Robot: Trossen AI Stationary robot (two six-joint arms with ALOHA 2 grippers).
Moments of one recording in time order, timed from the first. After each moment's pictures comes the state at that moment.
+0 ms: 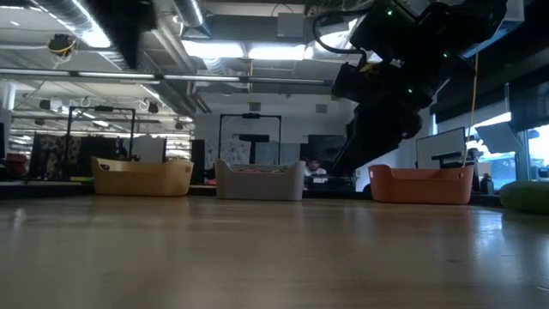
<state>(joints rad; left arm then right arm) -0.47 1.63 1.37 -1.03 -0.13 -0.73 0.07 1.59 0.75 0.03 0.14 0.10</state>
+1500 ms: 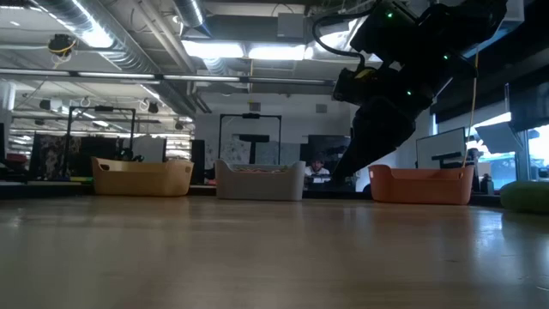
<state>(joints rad) -0.80 1.64 1.10 -1.10 0.30 -1.61 0.07 1.59 0.75 0.01 0.19 0.18</state>
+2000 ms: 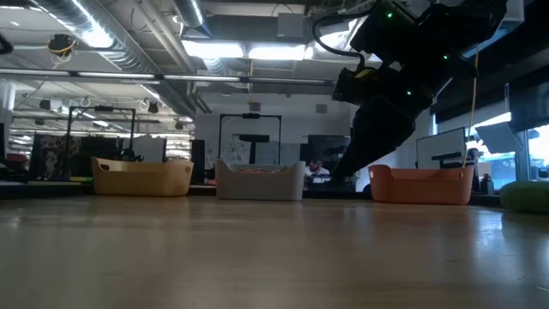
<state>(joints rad) -0.79 1.64 0.92 -1.02 0.57 -1.70 0.07 1.59 0.75 0.01 0.19 0.18</state>
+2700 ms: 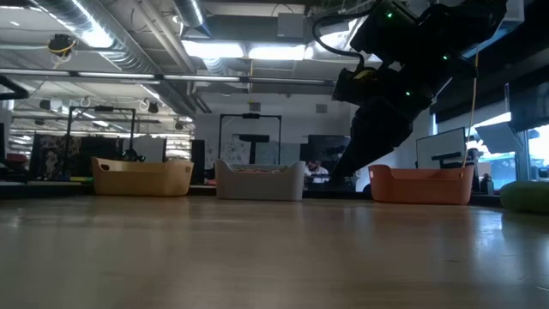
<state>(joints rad) -0.76 1.64 0.77 -0.79 0.52 -1.54 0.06 1.59 0.75 0.01 0.21 0.18</state>
